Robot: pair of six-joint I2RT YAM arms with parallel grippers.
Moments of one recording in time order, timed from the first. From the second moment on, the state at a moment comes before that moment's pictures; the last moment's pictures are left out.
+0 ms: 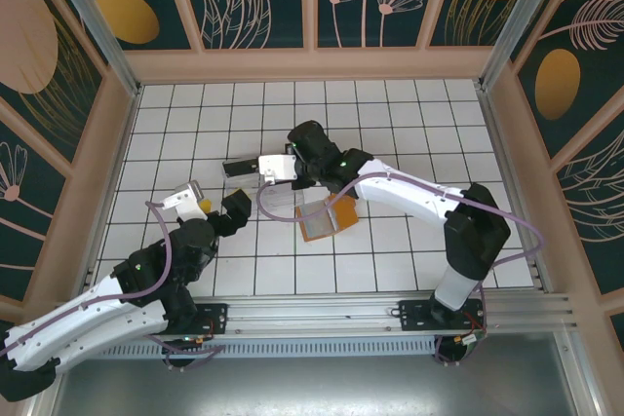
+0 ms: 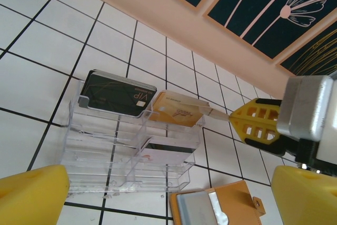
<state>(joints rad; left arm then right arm) -1.02 0.50 0.54 -0.46 -0.74 -0.94 0.91 1.70 1.34 -0.34 0.06 -0.98</state>
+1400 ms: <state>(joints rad) -1.02 0.49 0.52 -0.48 -0.74 -0.94 0.90 1.82 1.40 -0.33 0.11 -1.00</state>
